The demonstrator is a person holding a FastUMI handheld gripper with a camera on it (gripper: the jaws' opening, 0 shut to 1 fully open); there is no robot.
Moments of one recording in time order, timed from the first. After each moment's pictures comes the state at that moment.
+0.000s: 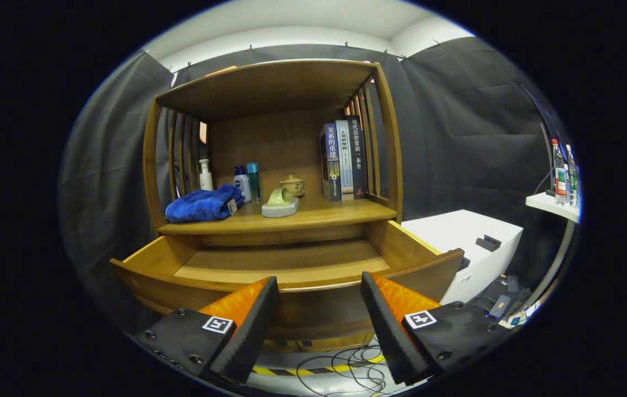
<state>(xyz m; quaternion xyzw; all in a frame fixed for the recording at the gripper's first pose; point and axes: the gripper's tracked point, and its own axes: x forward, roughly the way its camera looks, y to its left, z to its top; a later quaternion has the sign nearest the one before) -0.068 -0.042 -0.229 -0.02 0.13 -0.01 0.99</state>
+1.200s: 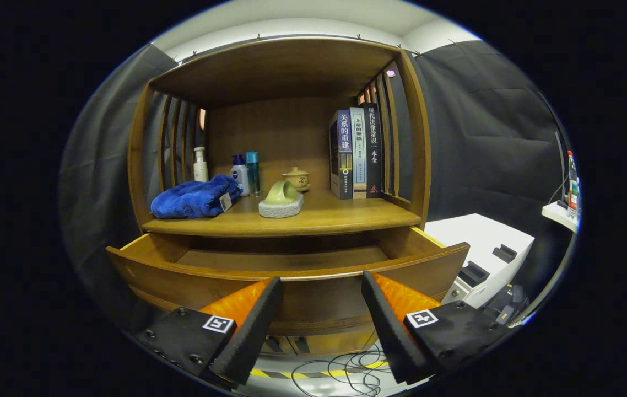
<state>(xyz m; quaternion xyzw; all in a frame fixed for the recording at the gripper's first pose) 0.008 -0.032 -0.230 -0.04 0.15 -0.01 0.99</state>
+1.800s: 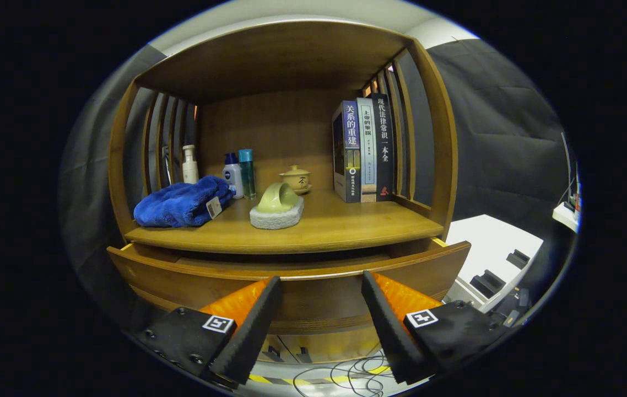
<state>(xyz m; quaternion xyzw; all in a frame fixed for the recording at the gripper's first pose) 0.068 -0.027 -0.232 -0.04 0.15 0.00 0.99</state>
